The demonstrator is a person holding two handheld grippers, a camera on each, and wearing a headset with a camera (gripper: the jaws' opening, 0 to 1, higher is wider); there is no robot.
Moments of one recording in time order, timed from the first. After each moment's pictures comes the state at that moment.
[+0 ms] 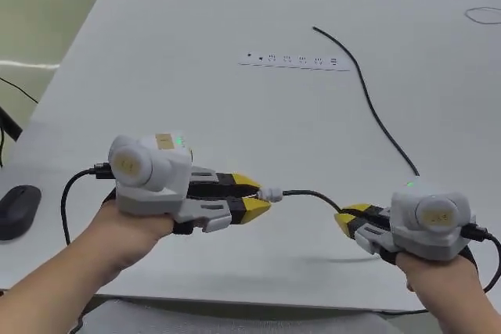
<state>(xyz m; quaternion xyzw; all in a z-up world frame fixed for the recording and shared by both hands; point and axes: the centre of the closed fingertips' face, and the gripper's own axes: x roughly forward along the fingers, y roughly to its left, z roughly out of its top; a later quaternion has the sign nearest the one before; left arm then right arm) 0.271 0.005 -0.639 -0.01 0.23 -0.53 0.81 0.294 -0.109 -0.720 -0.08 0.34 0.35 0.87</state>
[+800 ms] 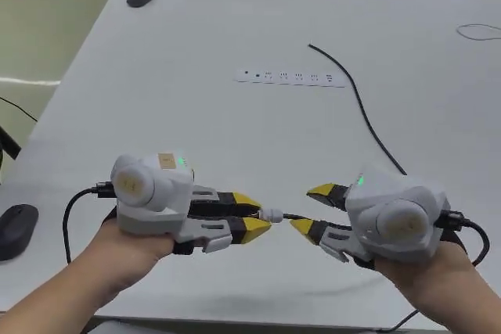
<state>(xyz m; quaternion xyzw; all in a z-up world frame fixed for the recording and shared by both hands) 0.268 0.000 -0.638 -0.01 0.24 -0.54 0.81 0.282 -0.026 -0.646 -0.25 0.25 0.47 0.81</state>
